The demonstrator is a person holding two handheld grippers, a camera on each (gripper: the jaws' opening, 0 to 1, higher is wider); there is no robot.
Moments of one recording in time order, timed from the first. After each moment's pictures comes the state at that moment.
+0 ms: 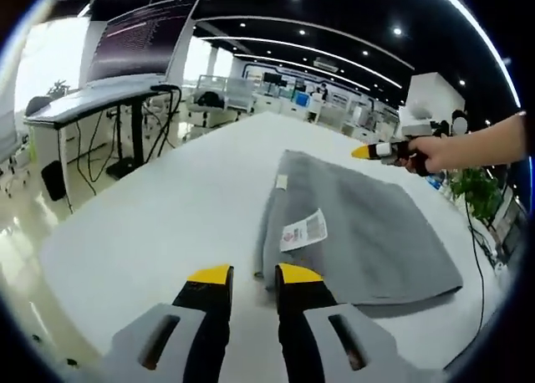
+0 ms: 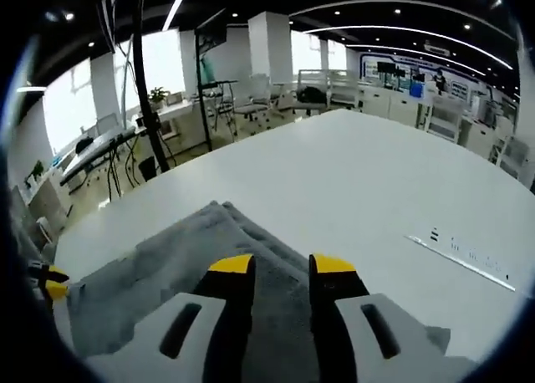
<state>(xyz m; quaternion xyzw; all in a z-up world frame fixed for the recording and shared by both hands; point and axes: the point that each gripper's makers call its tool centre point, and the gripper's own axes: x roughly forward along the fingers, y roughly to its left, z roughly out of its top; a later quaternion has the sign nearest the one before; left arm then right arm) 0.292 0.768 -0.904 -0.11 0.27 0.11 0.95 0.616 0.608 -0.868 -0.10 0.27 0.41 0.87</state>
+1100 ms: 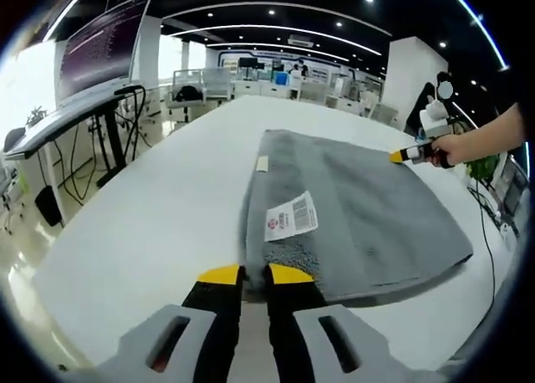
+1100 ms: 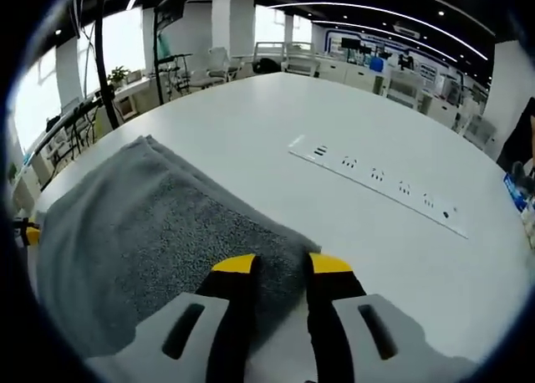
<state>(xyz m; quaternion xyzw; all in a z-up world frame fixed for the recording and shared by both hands) 0.305 0.755 -0.910 -0.06 0.29 0.07 0.95 0.640 0.455 -0.917 -0.13 0.33 0.31 0.88</state>
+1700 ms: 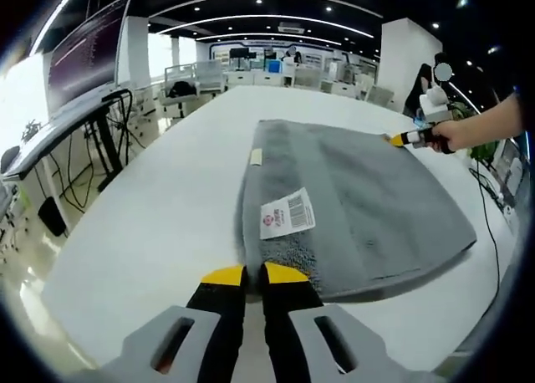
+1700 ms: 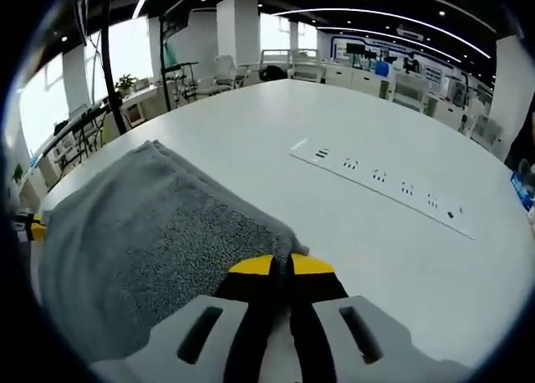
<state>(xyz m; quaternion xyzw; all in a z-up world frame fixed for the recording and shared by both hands) 0.308 0.752 -0.913 -0.02 0.33 0.06 0.94 0.630 0.454 -0.915 -0.13 0.31 0.34 0.88</state>
